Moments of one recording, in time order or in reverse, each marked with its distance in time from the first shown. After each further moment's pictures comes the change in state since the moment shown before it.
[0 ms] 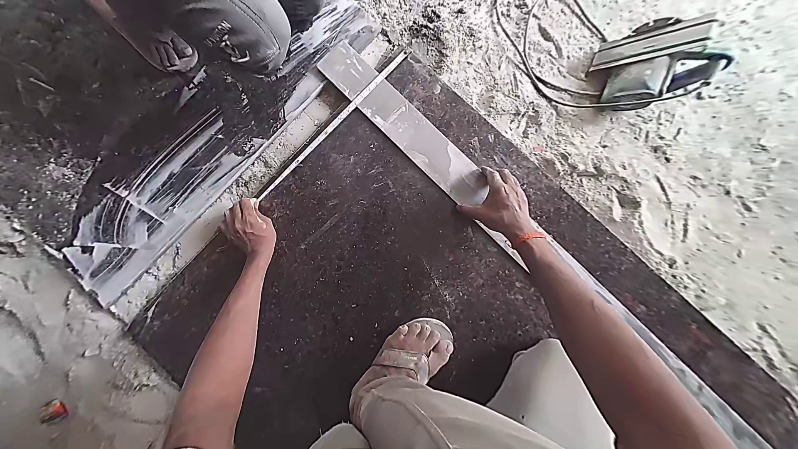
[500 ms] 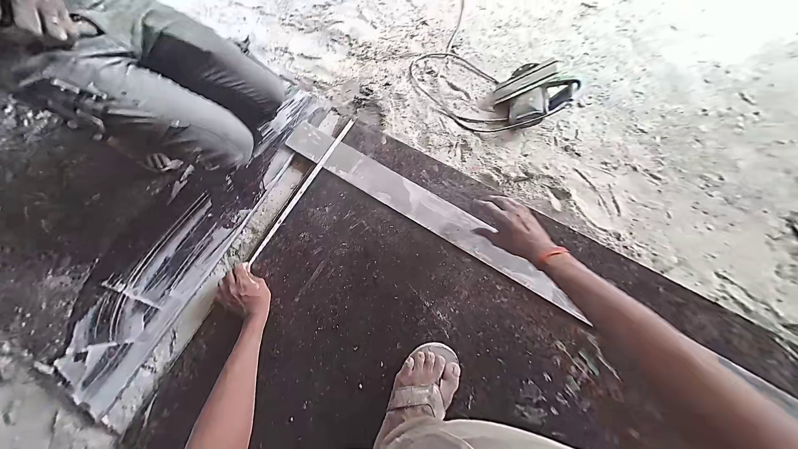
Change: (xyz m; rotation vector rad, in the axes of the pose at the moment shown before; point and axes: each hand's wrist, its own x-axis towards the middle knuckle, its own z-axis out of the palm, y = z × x) left_hand 0.001 0.003 -0.010 0.026 0.025 0.046; right_hand -0.064 0.062 -0.076 -0.146 -0.067 -0.063
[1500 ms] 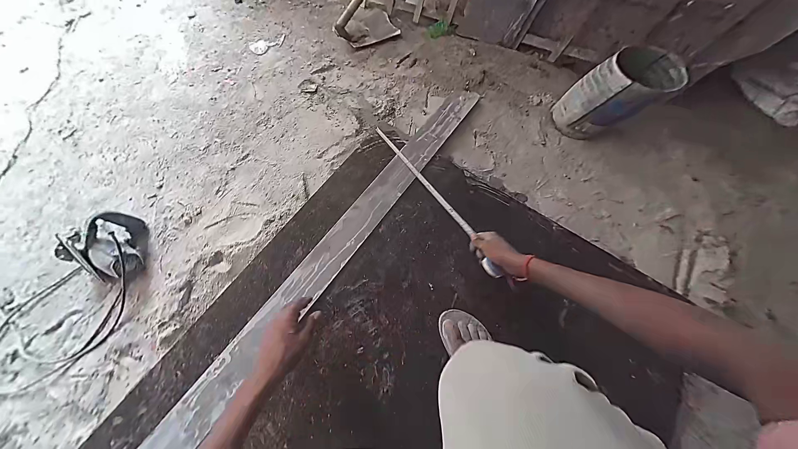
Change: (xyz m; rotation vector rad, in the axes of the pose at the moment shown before) left_hand -0.384 0.551 -0.221 -0.015 -1.160 1.802; right_hand -0.633 0.185 0.235 1.506 0.508 1.622
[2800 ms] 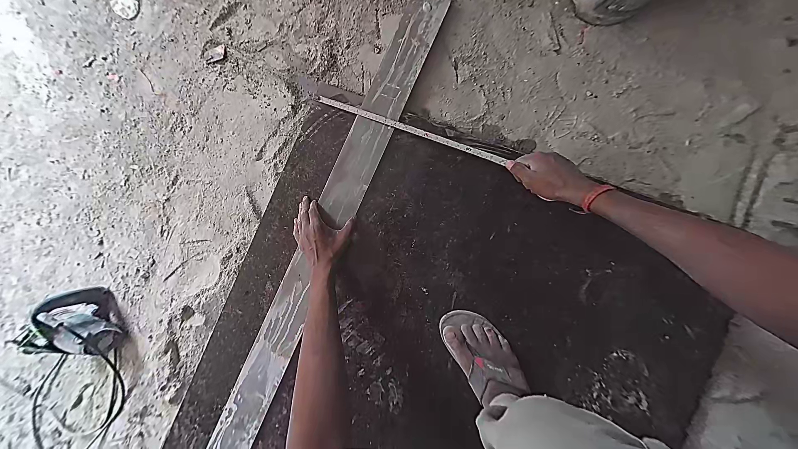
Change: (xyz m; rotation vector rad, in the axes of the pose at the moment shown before) left_hand 0.286 0.114 0.089 0.310 0.606 0.182; right_hand 0.107 0.053 -0.139 -0.524 0.235 -0.185
